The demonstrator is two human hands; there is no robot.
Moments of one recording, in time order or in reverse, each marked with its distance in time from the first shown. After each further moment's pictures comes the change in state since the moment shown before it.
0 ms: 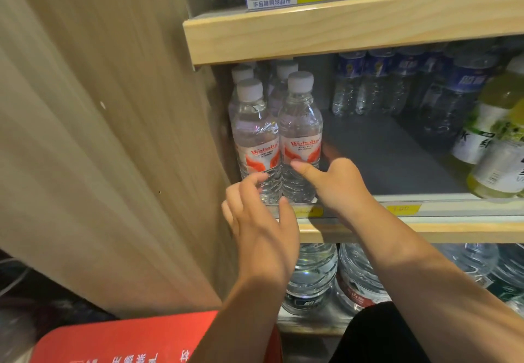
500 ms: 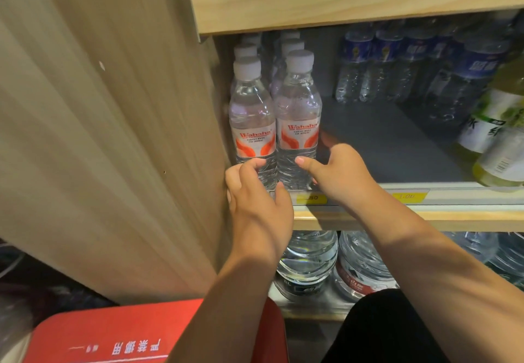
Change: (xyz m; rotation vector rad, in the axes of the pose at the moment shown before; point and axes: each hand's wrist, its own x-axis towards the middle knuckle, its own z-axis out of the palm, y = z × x) left_hand 0.014 -0.016 -0.003 0.029 -0.142 -0.073; right_hand 0.004 0.004 0.007 -0.310 -0.027 0.031
